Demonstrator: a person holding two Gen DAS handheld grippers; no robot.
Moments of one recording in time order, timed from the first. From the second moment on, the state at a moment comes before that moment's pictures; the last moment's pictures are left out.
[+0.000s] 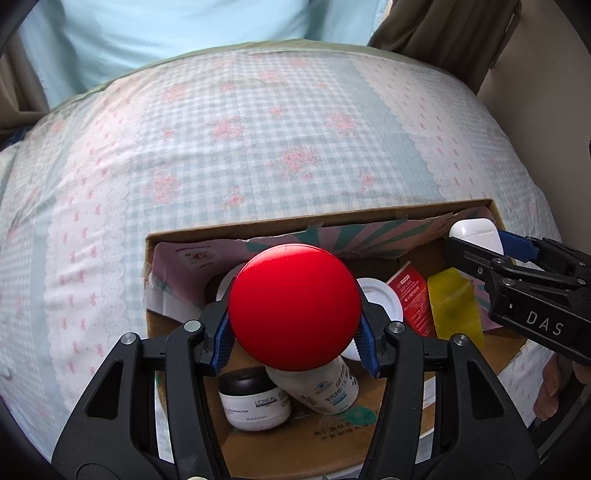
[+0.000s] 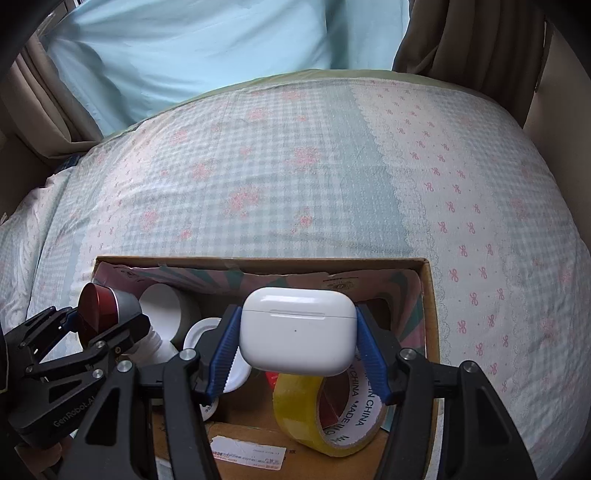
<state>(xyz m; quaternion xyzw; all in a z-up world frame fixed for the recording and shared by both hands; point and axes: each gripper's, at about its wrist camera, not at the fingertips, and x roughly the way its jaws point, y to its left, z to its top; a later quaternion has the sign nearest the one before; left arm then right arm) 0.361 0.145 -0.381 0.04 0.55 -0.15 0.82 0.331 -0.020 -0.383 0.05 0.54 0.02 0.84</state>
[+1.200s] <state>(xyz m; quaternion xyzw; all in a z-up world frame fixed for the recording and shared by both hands) 0.320 0.157 -0.300 0.01 0.54 -0.13 0.83 0.304 -0.057 -0.347 0.11 0.57 0.03 0.81</state>
